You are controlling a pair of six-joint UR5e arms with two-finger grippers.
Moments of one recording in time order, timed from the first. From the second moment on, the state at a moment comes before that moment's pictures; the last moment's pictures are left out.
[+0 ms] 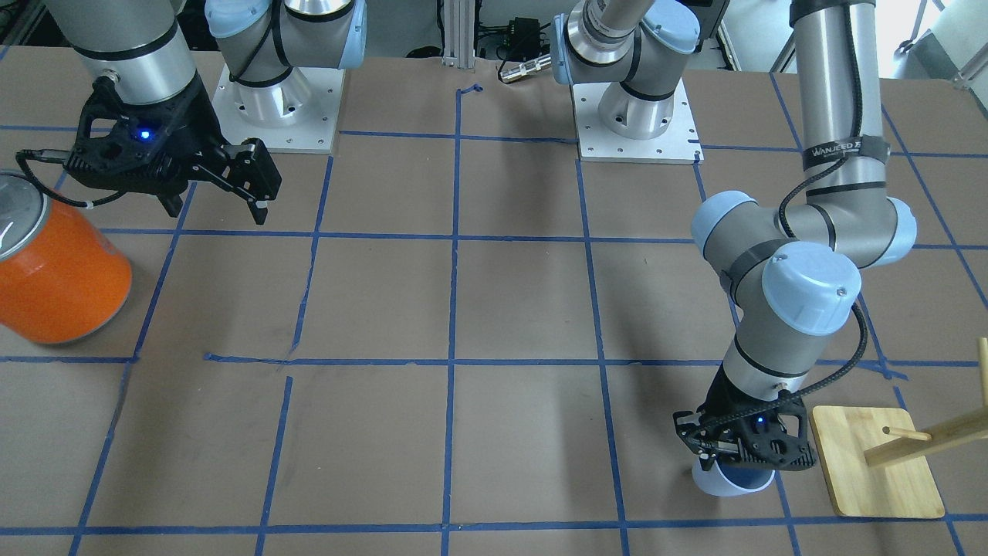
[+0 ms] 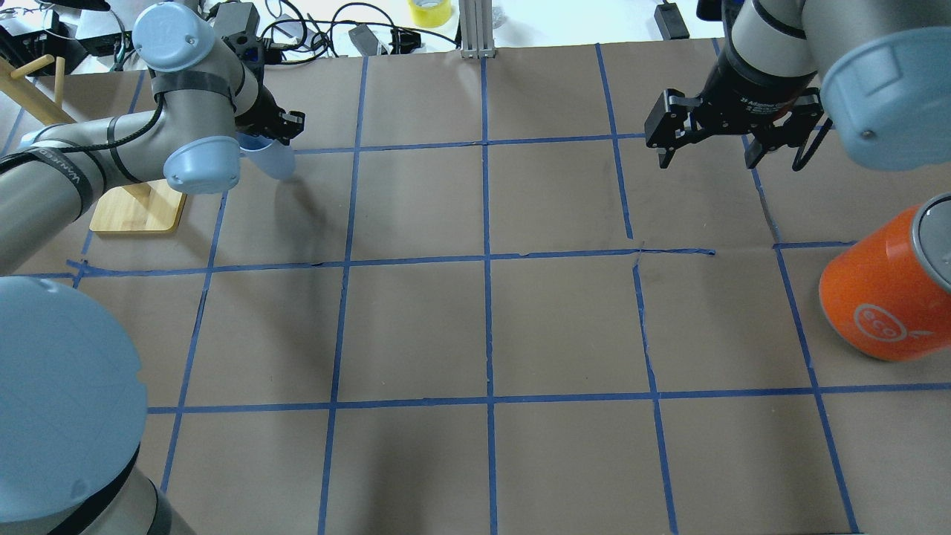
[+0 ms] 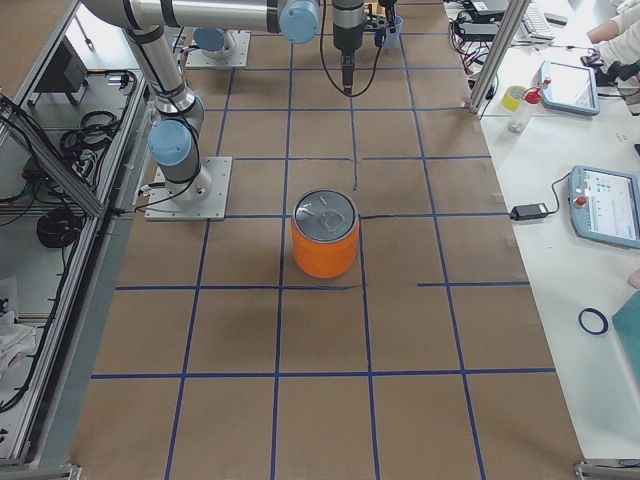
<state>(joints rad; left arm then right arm) -1.45 -2.06 -1.63 -0.72 1.56 0.22 1.56 -1.59 1.64 -1.70 -1.59 0.07</state>
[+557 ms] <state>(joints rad) -1.48 -1.93 -1.52 -1.13 1.57 0.21 1.56 -1.59 1.64 -1.69 -1.59 0.07</state>
